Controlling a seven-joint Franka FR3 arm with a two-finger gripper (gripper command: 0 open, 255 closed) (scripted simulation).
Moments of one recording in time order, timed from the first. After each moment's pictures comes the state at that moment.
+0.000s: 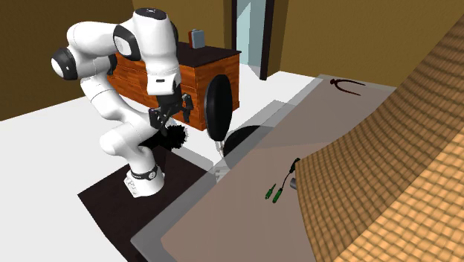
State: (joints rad) arm 0.02 -0.80 0.00 -2.30 0.06 1.46 0.10
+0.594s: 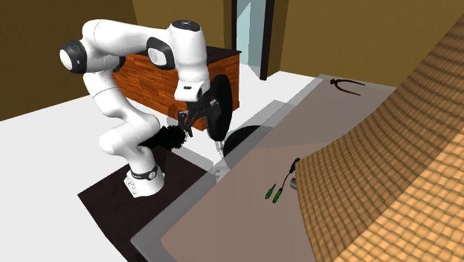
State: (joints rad) arm -0.03 -0.65 0.16 -2.28 0.19 1.61 0.45
